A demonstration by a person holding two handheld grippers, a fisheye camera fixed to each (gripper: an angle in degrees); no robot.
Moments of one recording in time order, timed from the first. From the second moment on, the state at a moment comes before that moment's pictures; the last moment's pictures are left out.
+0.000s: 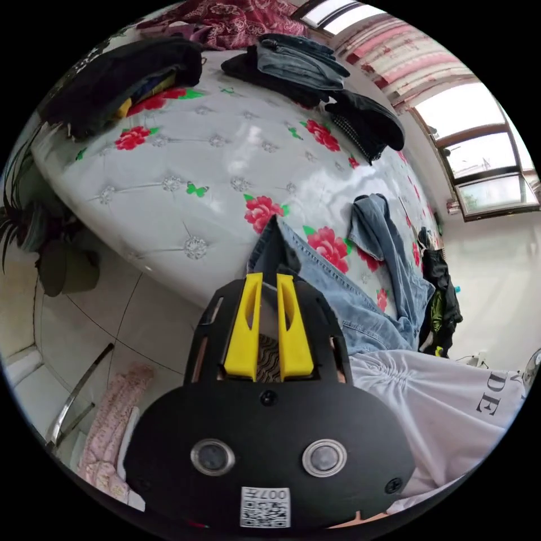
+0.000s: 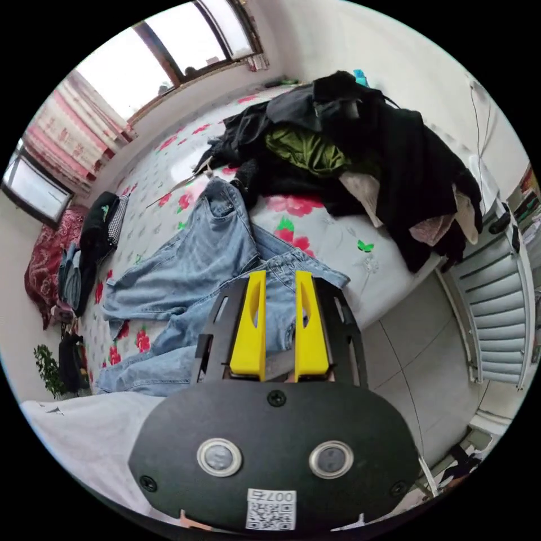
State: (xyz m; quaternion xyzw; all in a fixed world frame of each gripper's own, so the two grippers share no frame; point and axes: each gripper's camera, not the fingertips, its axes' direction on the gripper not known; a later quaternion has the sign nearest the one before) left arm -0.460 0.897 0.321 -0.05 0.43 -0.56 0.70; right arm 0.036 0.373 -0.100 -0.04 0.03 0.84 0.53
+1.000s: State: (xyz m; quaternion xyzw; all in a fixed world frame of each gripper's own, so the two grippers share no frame) left arm -0.093 0.533 0.461 -0.02 0.42 -0.22 0.88; right arm 0.082 -0.166 0.188 0.06 -0.21 0.47 0.85
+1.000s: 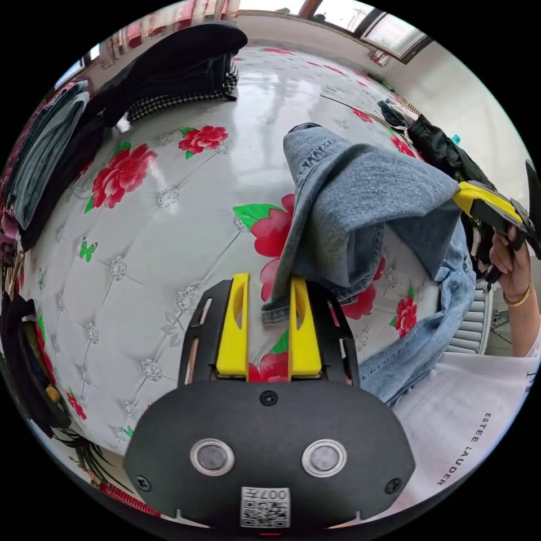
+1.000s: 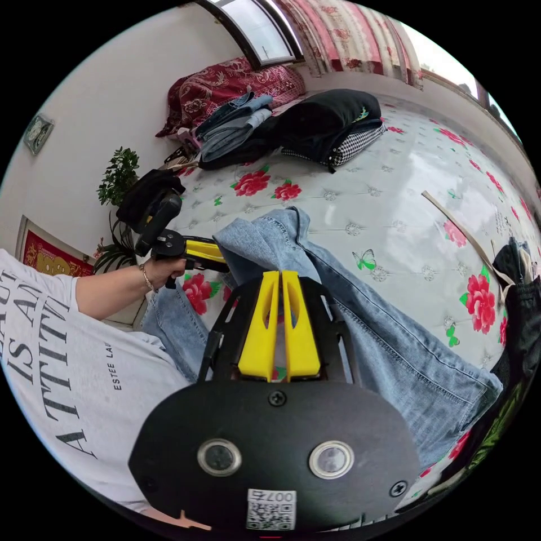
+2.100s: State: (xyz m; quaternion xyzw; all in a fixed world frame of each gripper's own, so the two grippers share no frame) left arm -0.069 0.606 0.524 -0.03 0.31 -0.28 0.91; right arm 0.158 -0.080 0.298 -0.13 -0.09 0.60 0.79
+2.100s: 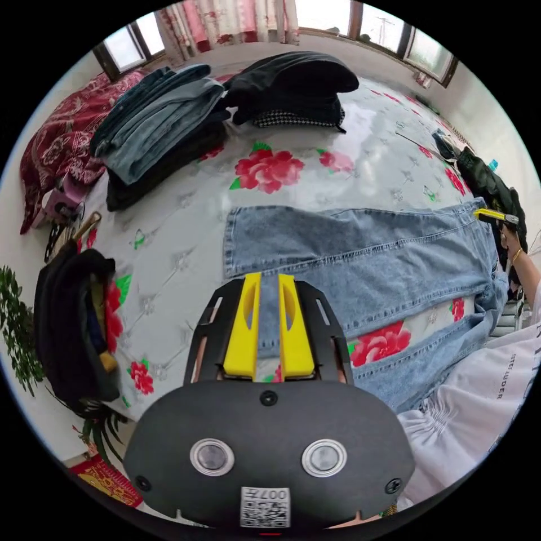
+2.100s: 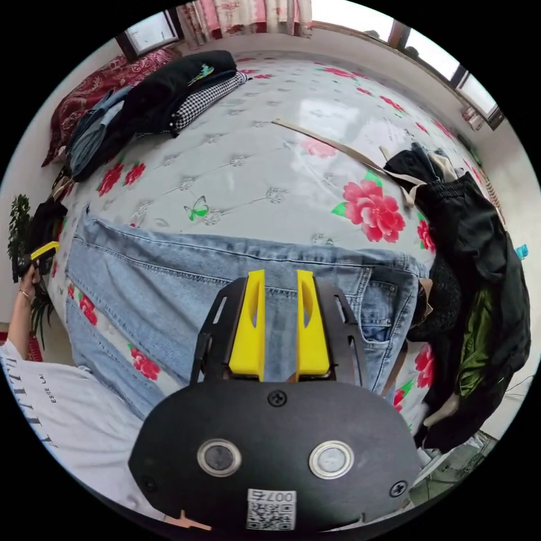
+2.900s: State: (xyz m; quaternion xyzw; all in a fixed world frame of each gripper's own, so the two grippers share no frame) left arm -0.268 0.391 0.484 -0.09 0.30 -0.45 0.83; right arm 0.350 -0.015 0.224 -0.07 -0.02 0.69 0.72
